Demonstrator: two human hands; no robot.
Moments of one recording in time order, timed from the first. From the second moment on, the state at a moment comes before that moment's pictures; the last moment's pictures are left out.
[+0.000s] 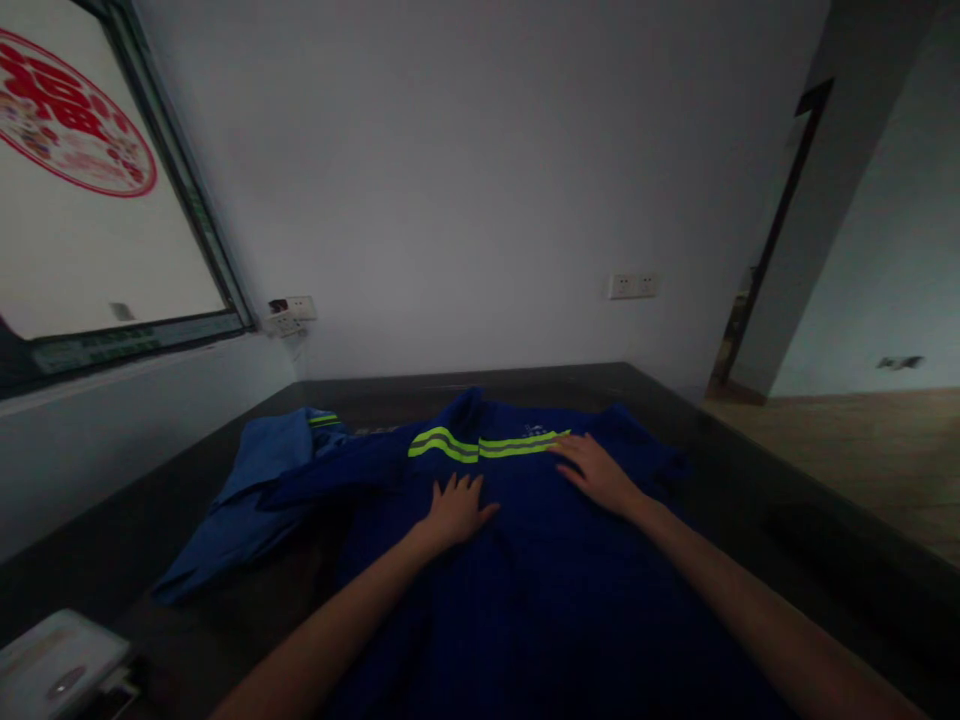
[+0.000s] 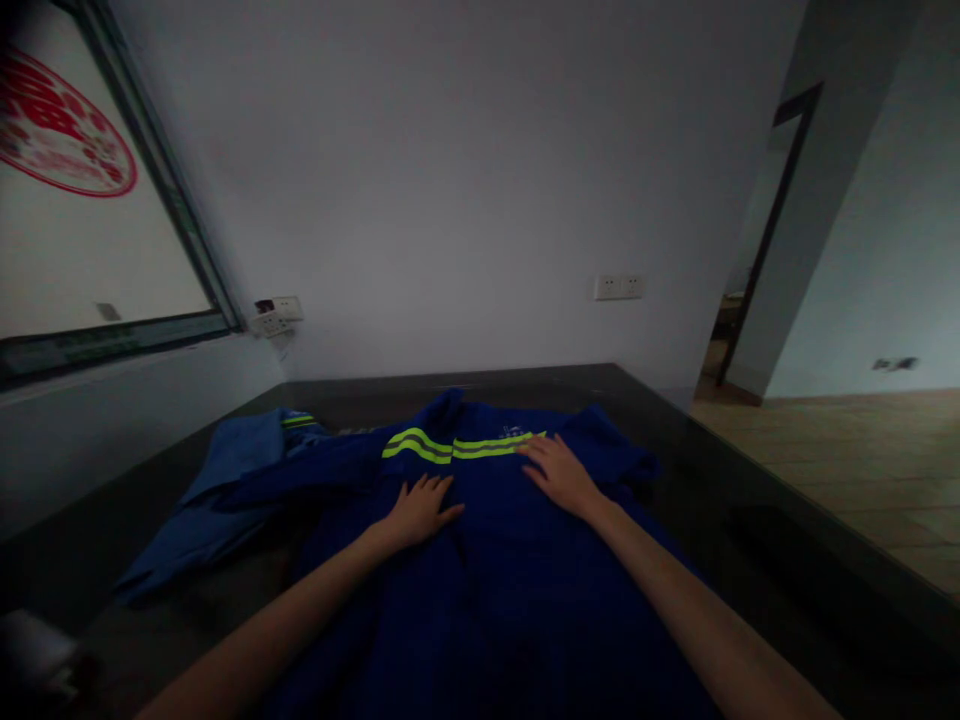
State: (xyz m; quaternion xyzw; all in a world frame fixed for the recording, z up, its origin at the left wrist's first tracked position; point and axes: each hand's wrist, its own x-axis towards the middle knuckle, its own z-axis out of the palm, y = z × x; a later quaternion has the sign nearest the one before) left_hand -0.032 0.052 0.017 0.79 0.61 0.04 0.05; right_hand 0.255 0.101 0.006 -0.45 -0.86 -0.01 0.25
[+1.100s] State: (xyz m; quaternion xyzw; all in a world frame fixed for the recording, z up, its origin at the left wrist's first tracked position) left_hand -0.020 0.161 0.000 0.79 0.59 0.07 -0.10; right_hand 0.218 0.070 -0.011 -0.65 -0.75 -0.08 0.00
